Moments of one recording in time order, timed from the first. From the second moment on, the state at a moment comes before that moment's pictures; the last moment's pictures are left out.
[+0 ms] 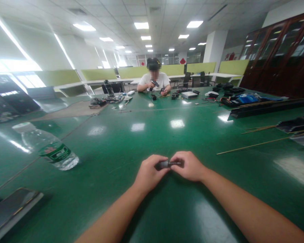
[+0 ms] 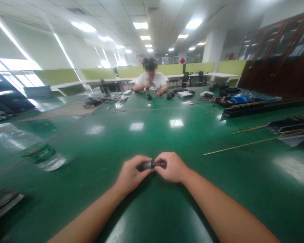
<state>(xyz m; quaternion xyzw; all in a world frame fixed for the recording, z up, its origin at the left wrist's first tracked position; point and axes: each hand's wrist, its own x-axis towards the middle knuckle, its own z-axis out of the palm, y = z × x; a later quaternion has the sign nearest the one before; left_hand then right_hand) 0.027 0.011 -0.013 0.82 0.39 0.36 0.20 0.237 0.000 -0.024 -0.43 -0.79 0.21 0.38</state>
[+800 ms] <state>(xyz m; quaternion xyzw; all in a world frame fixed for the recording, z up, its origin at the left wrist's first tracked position) 0.022 0.015 -0.015 0.82 0.40 0.37 0.19 0.235 0.001 -0.023 -0.46 -0.78 0.20 0.38</state>
